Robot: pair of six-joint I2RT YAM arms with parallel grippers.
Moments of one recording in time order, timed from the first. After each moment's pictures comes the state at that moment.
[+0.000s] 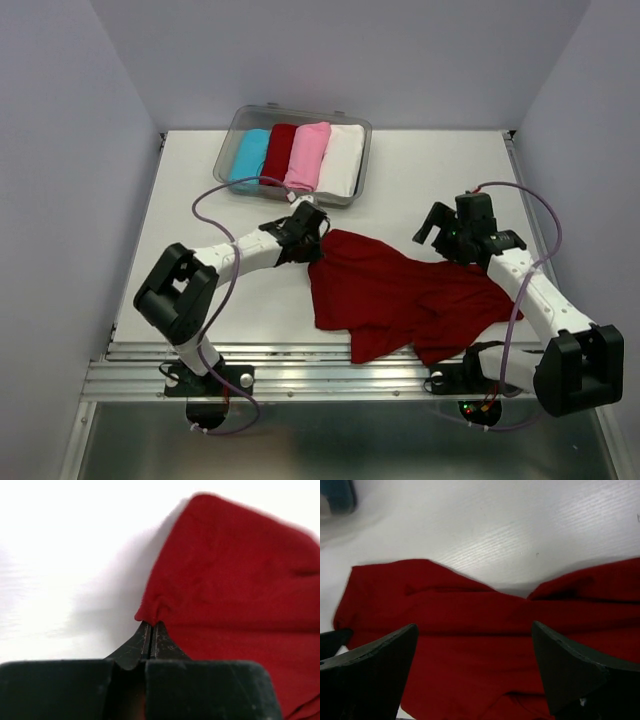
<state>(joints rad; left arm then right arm) -0.74 1.67 1.00 -0.29 -0.17 -0.70 0.19 1.16 0.85 -0.52 0.02 0.66</state>
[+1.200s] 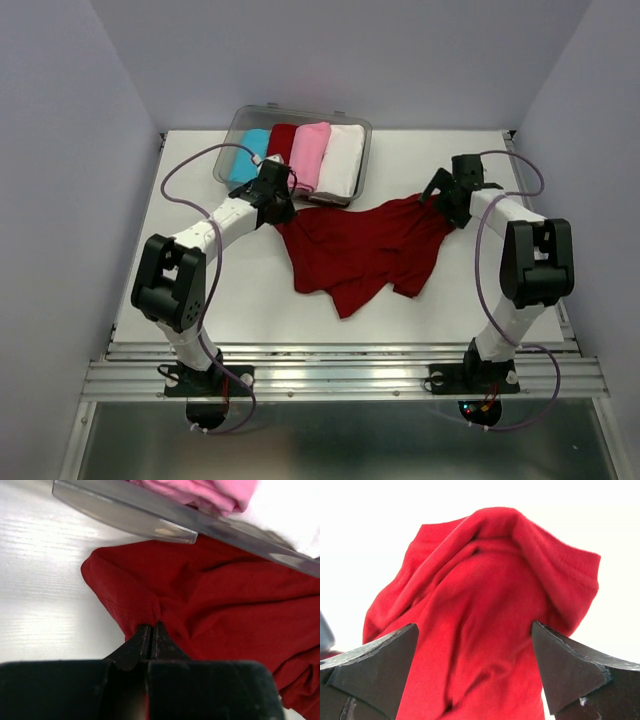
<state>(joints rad) -0.44 1.68 1.19 -0.37 -0.12 -0.60 0.04 1.80 1.19 -0.34 0.07 0.64</state>
